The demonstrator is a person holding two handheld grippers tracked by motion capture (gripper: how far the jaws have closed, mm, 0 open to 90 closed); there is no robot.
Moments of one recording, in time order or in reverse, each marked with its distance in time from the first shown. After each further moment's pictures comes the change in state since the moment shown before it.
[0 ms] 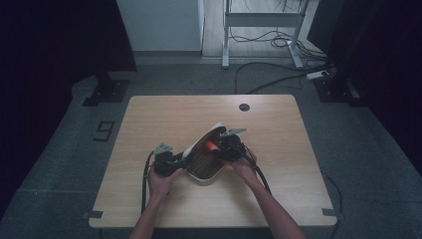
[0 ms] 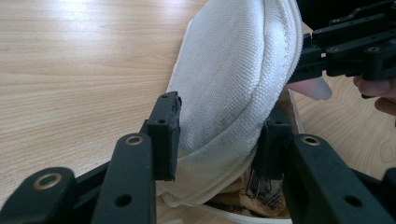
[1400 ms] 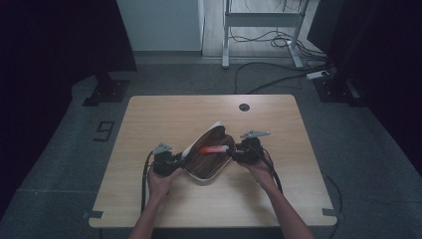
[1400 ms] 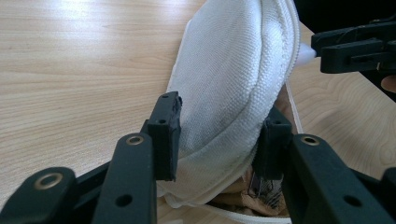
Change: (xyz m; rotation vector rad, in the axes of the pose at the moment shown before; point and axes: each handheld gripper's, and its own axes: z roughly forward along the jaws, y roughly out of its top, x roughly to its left) left arm 0.002 0.000 -0.001 -0.004 -0.002 -0.010; right arm -0.033 -0.028 -0.044 -0.110 -0.020 0.094
